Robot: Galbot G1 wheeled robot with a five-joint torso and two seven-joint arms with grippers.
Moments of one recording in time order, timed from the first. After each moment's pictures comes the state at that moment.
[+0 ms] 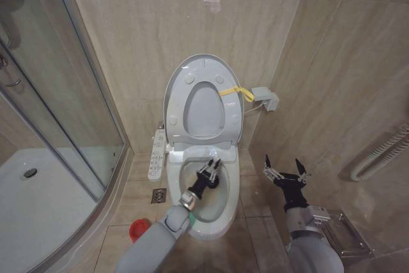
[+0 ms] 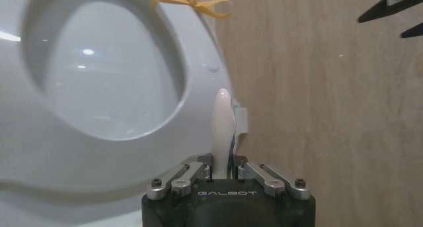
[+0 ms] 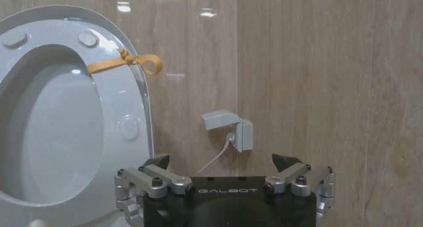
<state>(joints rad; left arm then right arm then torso) 0.72 -1.38 0.30 -1.14 -0.26 -0.61 0.00 -1.51 1.36 0.57 2.19 0.23 -0.04 0.28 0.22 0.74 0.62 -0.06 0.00</state>
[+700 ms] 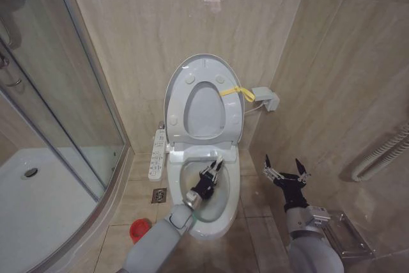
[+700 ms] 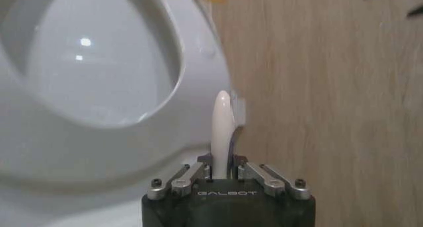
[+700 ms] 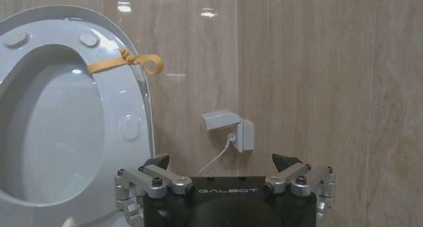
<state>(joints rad) 0.68 -1.42 0.30 -1.05 -0.26 -0.63 0.01 -1.51 1.36 0.57 2.19 0.23 -0.04 0.28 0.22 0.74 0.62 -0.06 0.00</state>
